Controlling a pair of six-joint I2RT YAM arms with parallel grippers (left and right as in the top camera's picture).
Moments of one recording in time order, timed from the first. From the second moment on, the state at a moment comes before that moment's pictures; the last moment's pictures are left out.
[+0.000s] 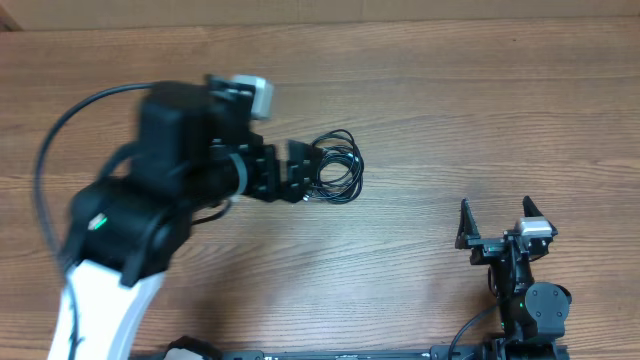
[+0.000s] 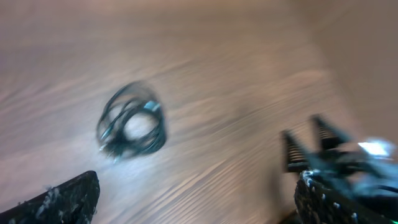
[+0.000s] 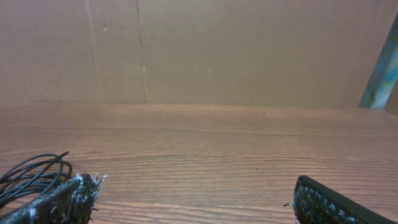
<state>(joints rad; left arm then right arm) -0.41 1.27 1.64 -1.14 0.26 -0.31 0.00 0.01 0.02 -0.03 -0.04 -0.01</state>
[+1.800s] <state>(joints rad) -0.34 1.87 1.65 -1.16 0.17 -0.35 -0.01 0.01 0.03 0.61 -0.91 0.48</state>
